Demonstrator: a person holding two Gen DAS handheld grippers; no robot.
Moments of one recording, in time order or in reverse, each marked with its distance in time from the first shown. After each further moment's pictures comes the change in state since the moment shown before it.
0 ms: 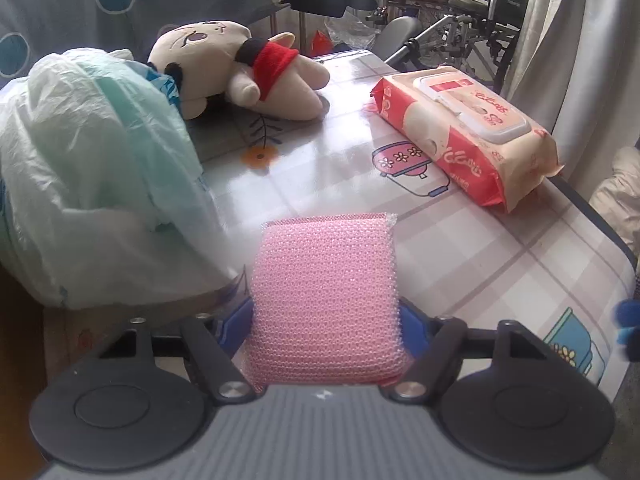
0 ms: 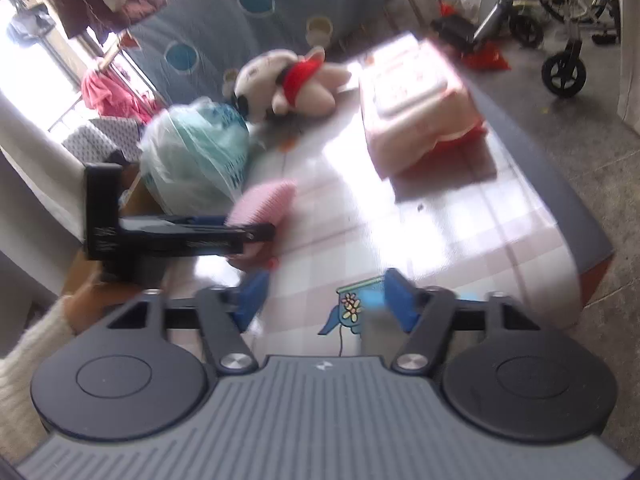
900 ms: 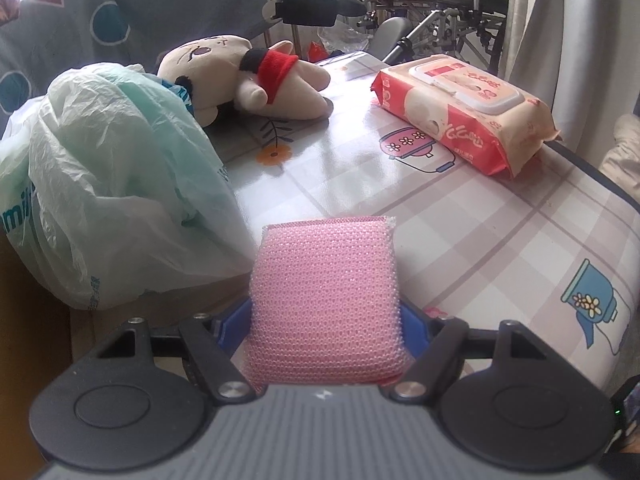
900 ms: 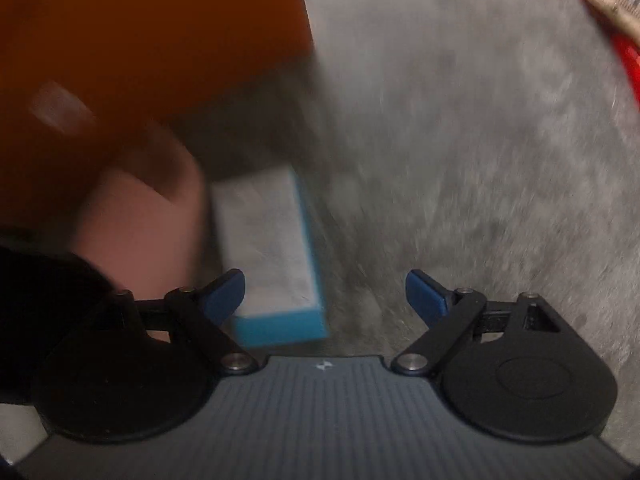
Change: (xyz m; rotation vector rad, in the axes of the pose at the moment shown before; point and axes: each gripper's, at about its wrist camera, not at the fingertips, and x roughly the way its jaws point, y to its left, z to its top) left arm -0.013 0.000 -0.023 0.104 -0.046 0.054; right arm 0.144 -0.272 -0.292 0.122 0.475 -0.564
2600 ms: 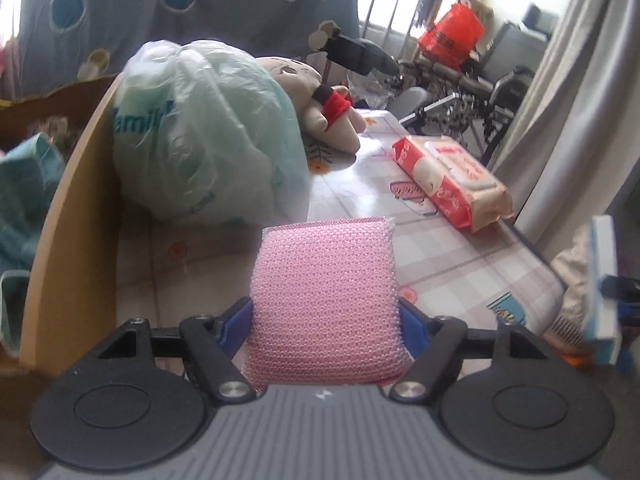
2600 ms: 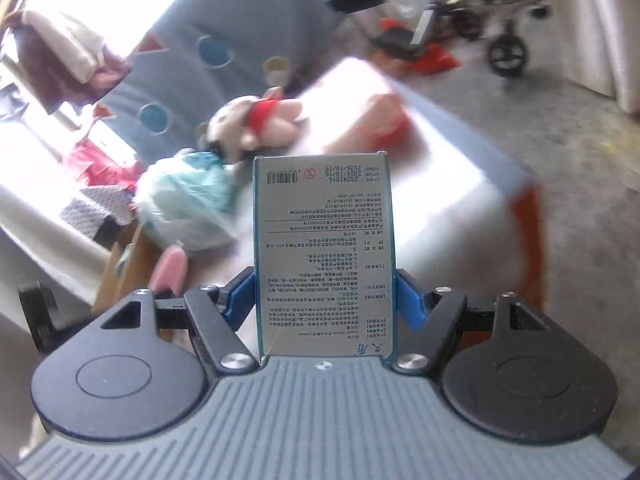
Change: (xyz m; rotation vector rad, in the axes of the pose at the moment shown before) left arm -0.097 0.065 -0.059 -0.321 -0.111 -0.155; right arm -0.414 0.123 0.074 0.094 -0.560 0.614
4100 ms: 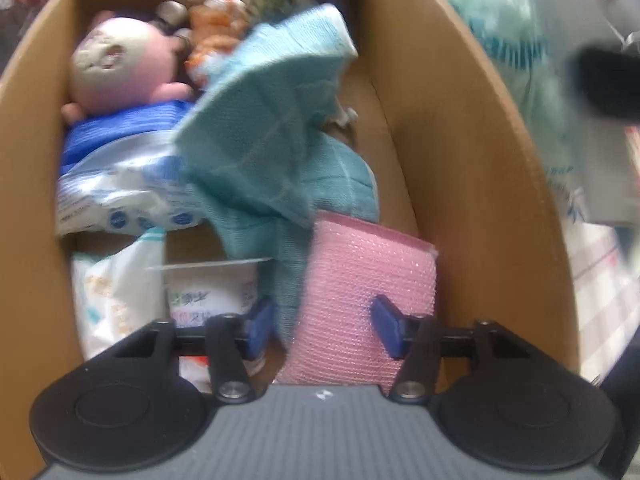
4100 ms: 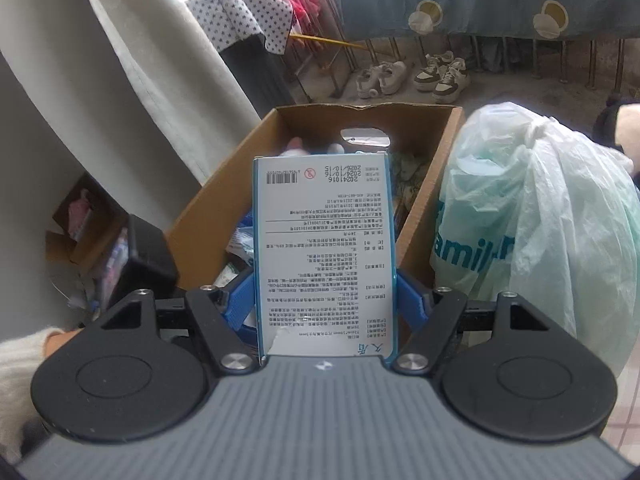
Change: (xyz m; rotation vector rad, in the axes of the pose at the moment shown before) left arm 0.019 0.248 0.056 -0.139 0.488 0.142; right arm 0.312 0.423 0.020 -0.654 0.401 0.222
